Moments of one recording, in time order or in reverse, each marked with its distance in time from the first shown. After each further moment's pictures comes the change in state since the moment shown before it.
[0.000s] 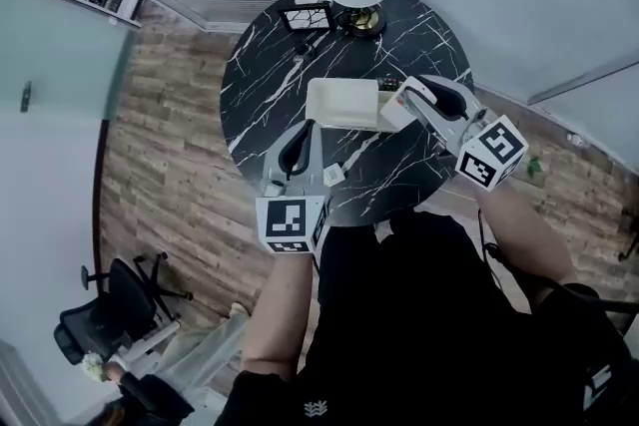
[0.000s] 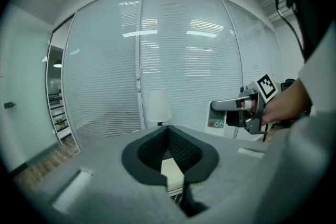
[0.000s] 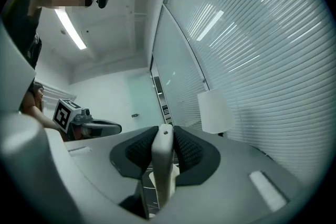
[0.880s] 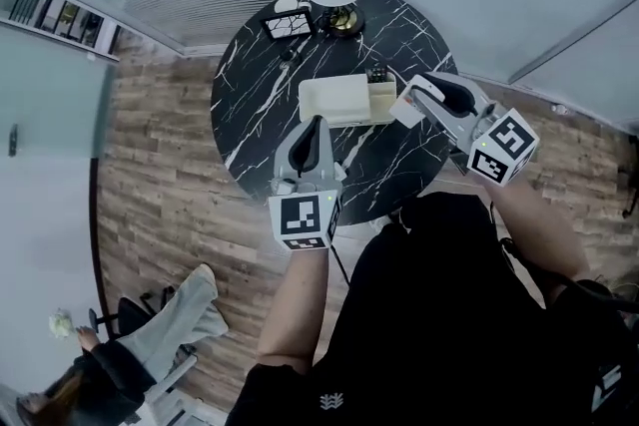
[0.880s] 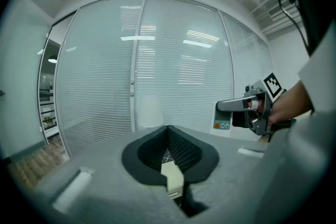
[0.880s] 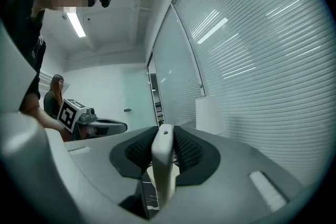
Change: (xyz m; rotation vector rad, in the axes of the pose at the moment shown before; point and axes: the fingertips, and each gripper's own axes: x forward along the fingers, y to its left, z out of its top) left arm -0.010 -0.010 -0.001 -0.034 -0.087 -0.091; right arm -0.032 0.035 0.012 -0.094 0.032 -0.102
